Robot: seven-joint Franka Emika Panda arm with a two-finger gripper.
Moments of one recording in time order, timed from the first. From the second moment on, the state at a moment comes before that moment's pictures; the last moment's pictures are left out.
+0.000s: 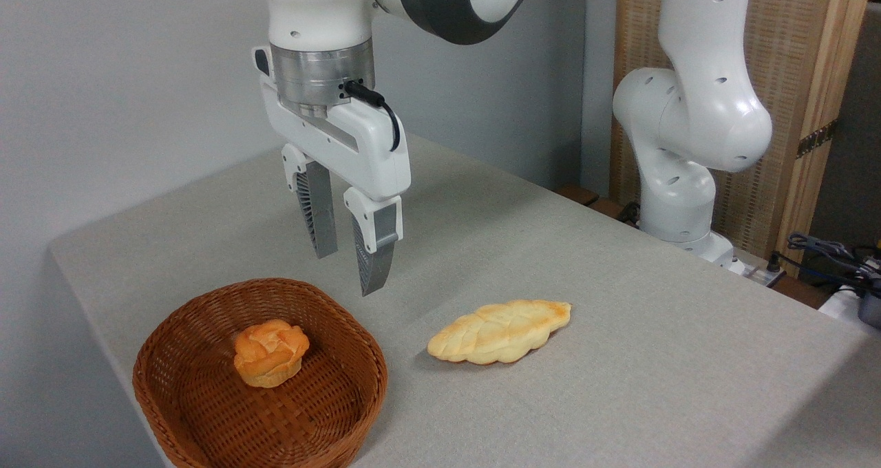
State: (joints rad) arm -0.17 -0.05 0.13 -1.83 -0.07 1.88 0.75
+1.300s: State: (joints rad) arm -0.17 -0.05 0.15 -1.83 -0.07 1.83 0.75
